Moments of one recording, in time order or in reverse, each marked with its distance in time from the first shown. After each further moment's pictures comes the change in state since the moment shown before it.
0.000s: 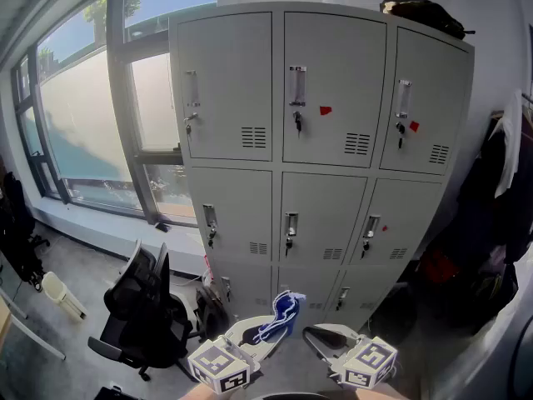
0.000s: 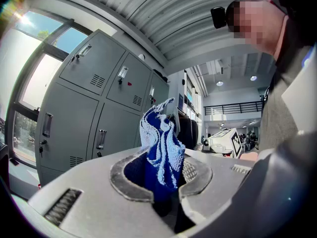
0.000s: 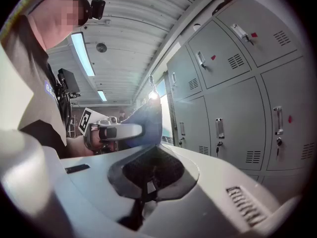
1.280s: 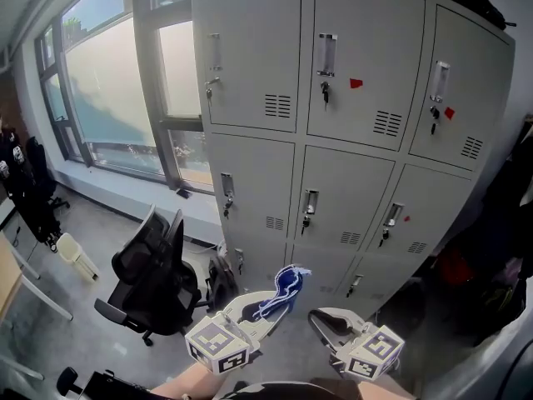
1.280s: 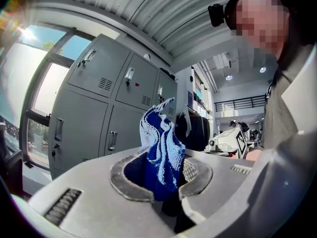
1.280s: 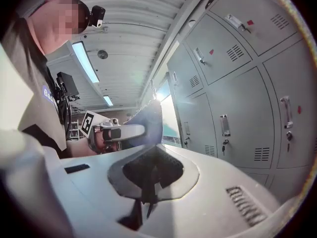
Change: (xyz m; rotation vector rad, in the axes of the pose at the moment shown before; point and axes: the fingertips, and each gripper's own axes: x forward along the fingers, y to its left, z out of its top) left arm 0.008 0.019 0.003 0.028 0.011 0.137; right arm 0.004 -0.012 0.004 0.032 -0.010 0.121
